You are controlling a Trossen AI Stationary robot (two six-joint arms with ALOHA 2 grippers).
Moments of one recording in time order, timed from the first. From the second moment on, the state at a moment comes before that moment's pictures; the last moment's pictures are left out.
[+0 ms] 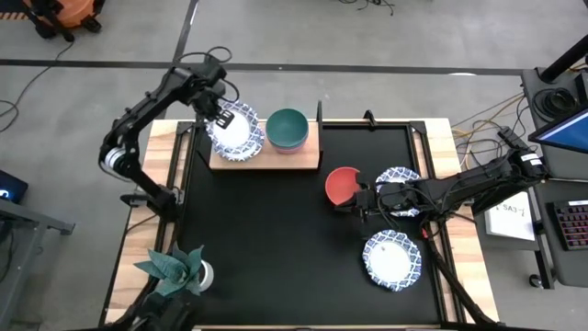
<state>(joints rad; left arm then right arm) 0.97 1.58 1.55 -1.28 -0.16 0.01 0.18 1.07 0.53 0.16 0.16 0.04</state>
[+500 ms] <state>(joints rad) 0.97 1.65 1.55 -1.26 -0.16 0.06 0.18 1.07 0.53 0.13 0.16 0.06</state>
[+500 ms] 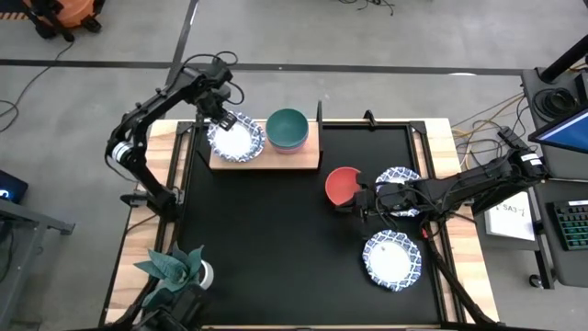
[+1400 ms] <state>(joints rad) 0.68 1.56 1.28 -1.31 -0.17 -0.14 0.18 1.07 0.53 0.14 0.16 0.09</state>
